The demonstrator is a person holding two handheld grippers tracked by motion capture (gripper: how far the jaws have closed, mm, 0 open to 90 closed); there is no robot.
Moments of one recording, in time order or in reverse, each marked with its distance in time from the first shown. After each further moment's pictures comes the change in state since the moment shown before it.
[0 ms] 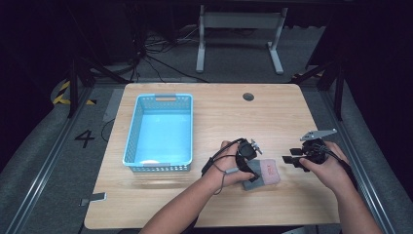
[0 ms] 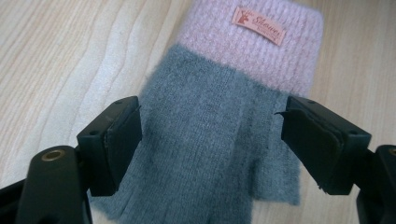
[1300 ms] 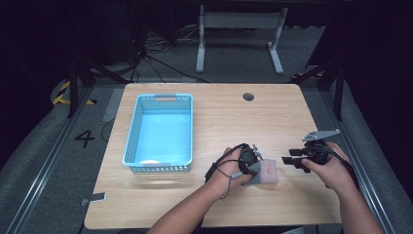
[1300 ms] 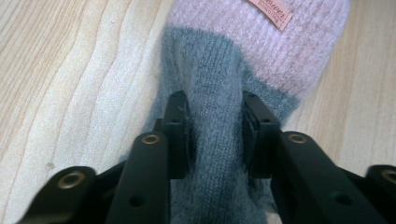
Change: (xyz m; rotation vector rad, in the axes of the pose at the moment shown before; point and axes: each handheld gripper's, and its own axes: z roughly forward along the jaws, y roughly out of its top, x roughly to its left) left arm -0.004 -0.007 0.014 0.000 0.039 0.046; right arm -0.001 -0.002 -0.004 -0.037 0.070 0.003
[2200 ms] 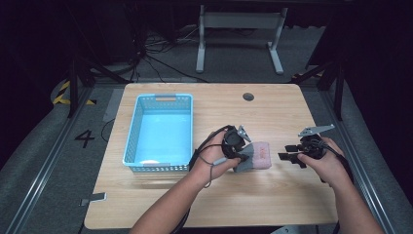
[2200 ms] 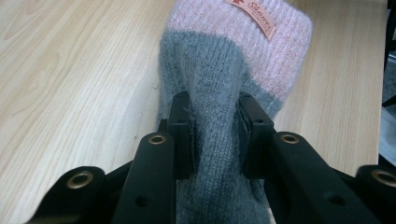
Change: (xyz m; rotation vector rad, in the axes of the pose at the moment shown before) left arm 0.017 -0.001 -0.090 -0.111 0.017 -0.017; right arm -0.007 0.012 0.013 0.003 0.029 -0.002
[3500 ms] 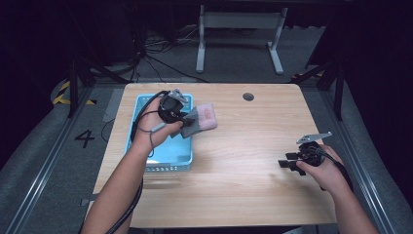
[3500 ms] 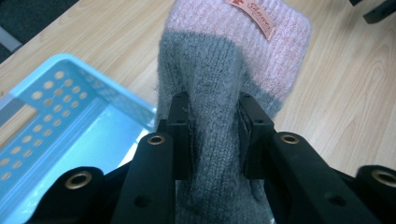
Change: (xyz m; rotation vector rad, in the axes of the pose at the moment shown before) left arm 0.107 -0.062 -0.129 -0.081 0.193 -0.157; right arm 0.006 -0.020 0.008 0.049 -0.026 0.044
